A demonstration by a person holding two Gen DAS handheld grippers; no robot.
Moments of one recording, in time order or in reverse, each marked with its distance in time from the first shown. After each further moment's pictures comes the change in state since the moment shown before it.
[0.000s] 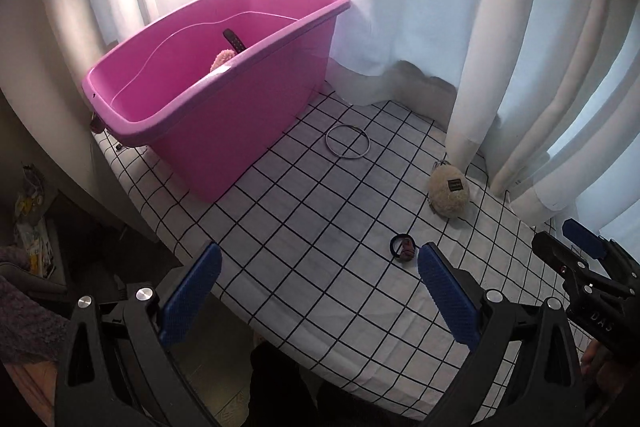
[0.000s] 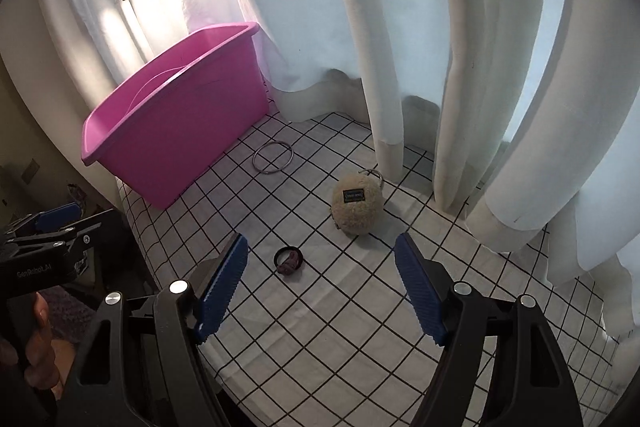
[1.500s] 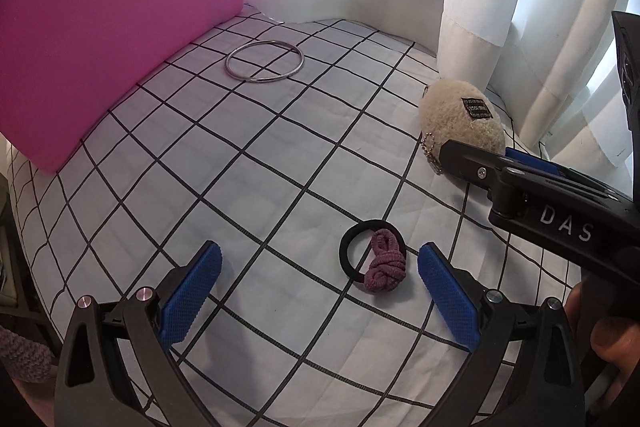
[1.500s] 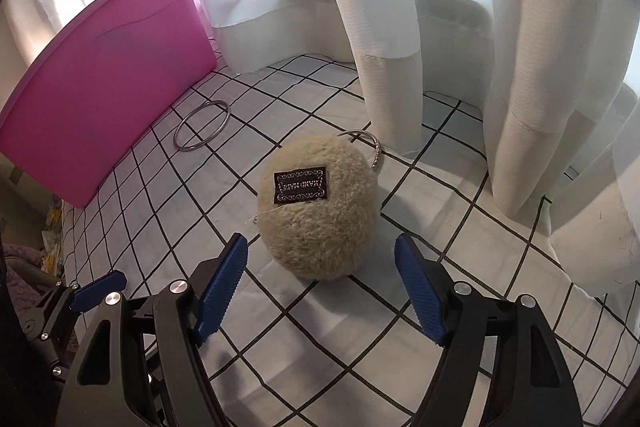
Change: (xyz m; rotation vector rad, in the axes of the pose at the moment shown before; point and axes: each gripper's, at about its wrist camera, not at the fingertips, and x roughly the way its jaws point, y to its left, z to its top) left arm 0.178 -0.071 -0.042 0.055 0.008 -0.082; right arm 0.184 -0.038 0.007 -0.004 0.049 0.030
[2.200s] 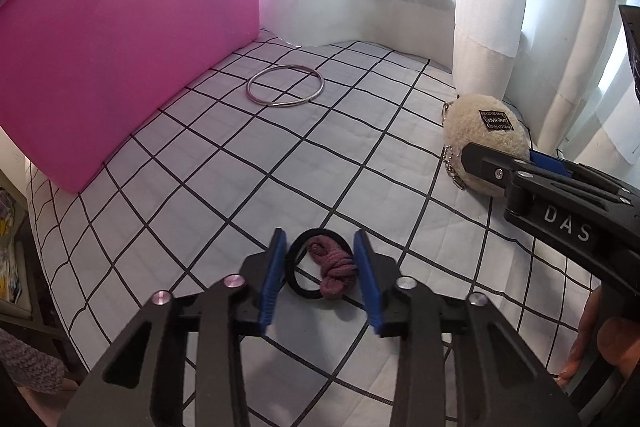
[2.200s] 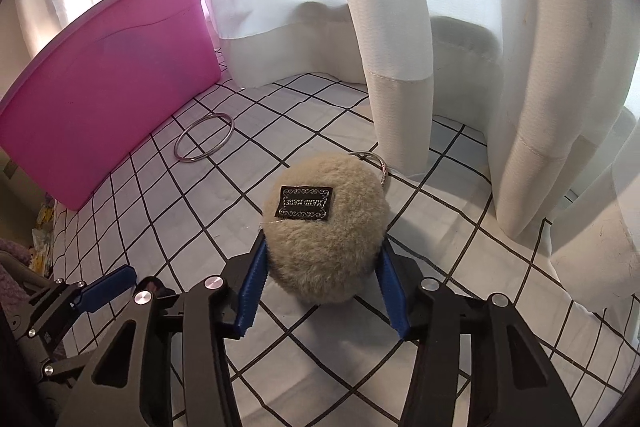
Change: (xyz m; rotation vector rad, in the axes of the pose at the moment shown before) left arm -0.003 0.009 -0.001 0.030 -0.093 0.073; right arm -0.004 0.002 -0.004 -0.042 -0.101 -0.012
